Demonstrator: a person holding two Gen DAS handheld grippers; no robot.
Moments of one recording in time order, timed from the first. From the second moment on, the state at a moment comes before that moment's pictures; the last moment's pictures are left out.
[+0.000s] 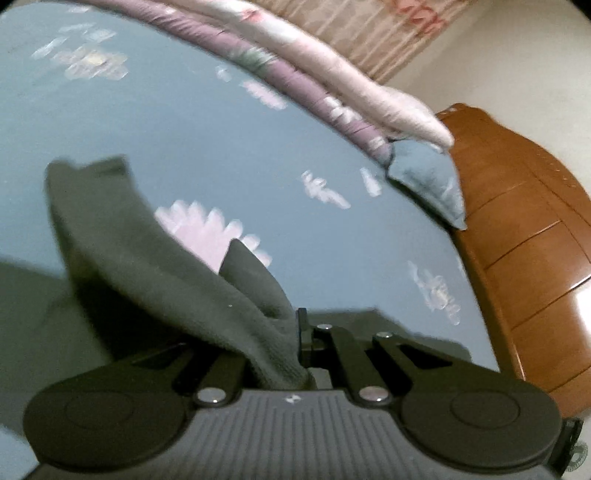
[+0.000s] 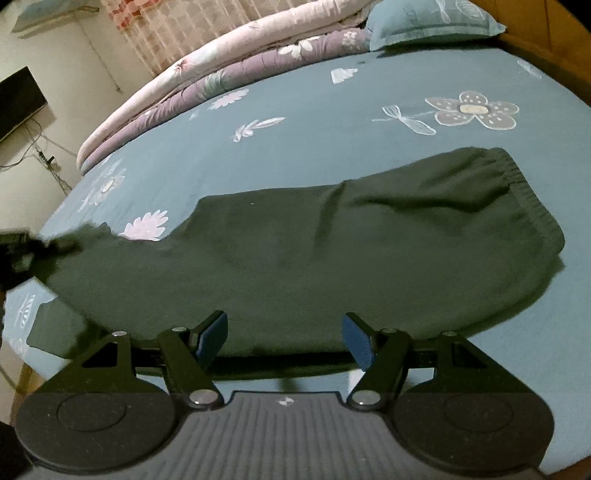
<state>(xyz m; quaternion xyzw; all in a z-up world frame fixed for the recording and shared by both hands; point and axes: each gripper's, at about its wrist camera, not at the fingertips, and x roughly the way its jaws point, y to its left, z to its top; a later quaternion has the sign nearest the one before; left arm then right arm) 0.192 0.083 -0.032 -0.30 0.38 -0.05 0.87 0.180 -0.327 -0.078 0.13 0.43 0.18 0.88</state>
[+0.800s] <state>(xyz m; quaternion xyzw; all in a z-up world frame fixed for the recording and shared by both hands) 0.178 0.075 -0.078 -0.27 0.42 0.02 0.87 0.200 -0.354 -0.082 0.04 0.42 0.15 0.89</state>
